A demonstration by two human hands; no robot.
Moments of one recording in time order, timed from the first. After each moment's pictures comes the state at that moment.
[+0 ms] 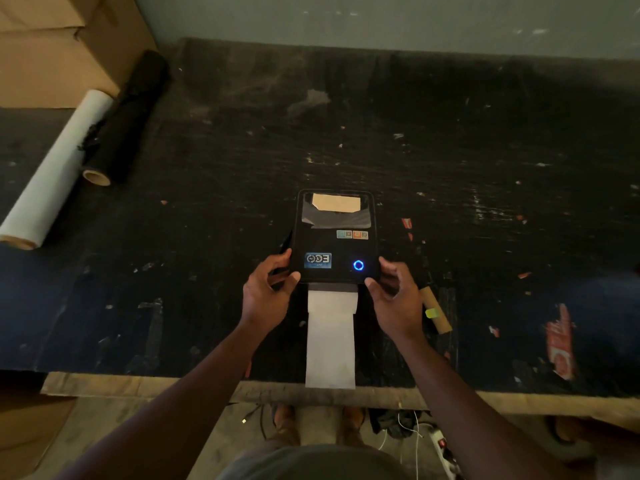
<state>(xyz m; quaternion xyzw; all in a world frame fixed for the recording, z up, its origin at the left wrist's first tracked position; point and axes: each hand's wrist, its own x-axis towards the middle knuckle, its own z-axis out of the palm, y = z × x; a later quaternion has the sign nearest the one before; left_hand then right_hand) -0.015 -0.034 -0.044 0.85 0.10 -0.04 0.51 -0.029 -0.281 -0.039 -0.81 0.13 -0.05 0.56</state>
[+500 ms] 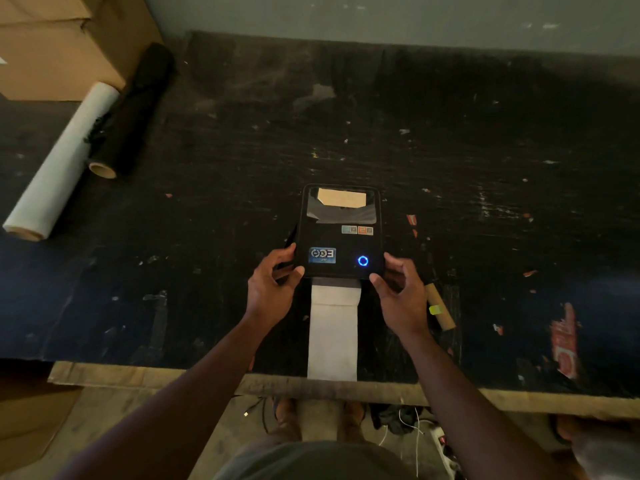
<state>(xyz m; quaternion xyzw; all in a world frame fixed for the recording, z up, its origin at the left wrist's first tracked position) -0.017 -0.036 -0.040 0.84 0.11 -0.03 0.53 -0.029 -0.285 -0.042 -0.80 0.13 -0.03 0.59</state>
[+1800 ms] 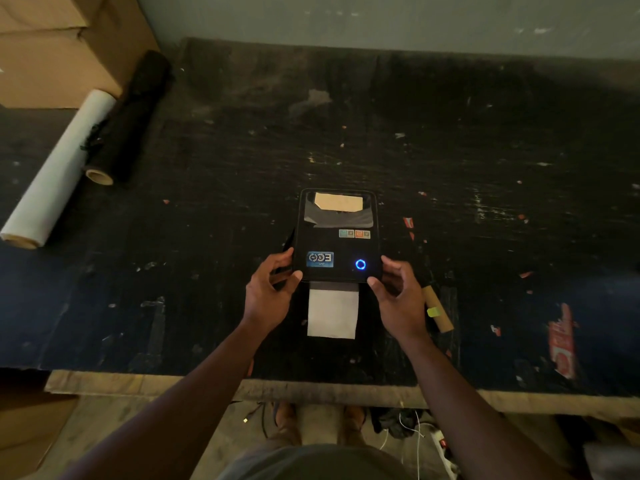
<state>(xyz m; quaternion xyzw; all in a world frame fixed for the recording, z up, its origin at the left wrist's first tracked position) -0.018 -0.037 -0.031 0.81 0.12 -0.06 0.56 -0.029 -0.287 -0.045 -0.80 0.13 -0.02 0.59</state>
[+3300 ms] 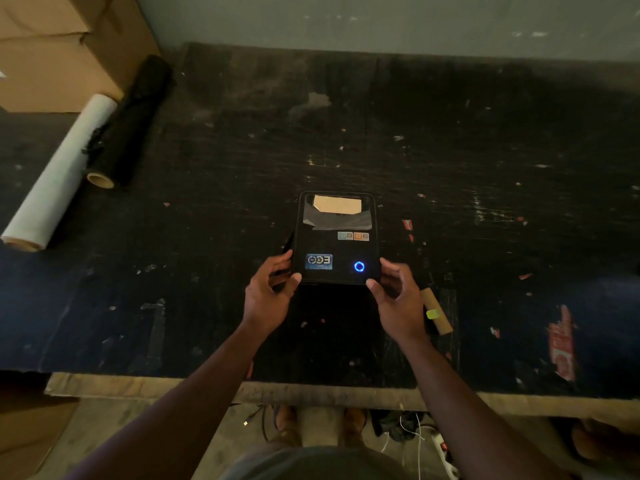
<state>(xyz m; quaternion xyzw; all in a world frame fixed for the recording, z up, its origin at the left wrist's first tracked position) -0.018 -0.035 -0.040 0.82 0.12 -0.06 0.56 -0.027 -0.289 -0.046 -0.80 0.14 -0.01 0.59</state>
